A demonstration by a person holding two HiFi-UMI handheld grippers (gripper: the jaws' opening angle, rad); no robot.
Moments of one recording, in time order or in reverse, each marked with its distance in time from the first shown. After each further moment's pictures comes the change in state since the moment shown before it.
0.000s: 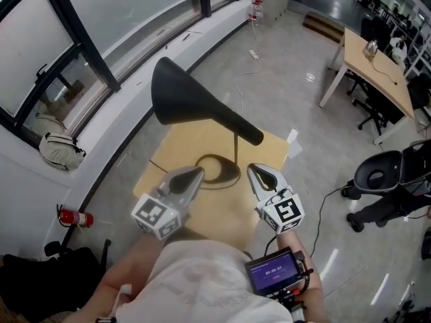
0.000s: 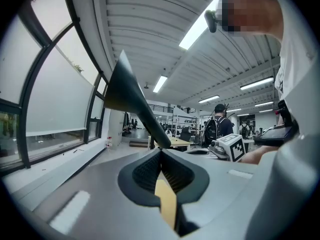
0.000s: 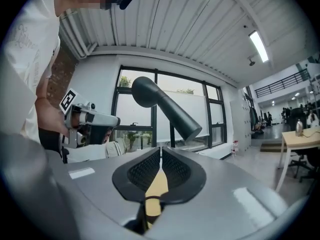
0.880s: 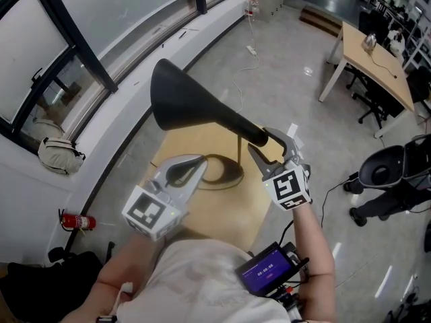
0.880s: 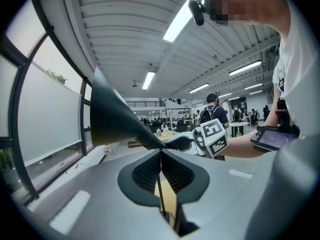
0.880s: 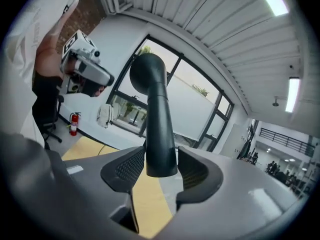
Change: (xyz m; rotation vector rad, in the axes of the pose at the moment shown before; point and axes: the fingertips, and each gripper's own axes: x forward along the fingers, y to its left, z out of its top) left arm 0.016 -0.013 0.064 0.191 0.066 -0.065; right arm 0.044 -0.048 0.042 -0.490 0.212 -0.077
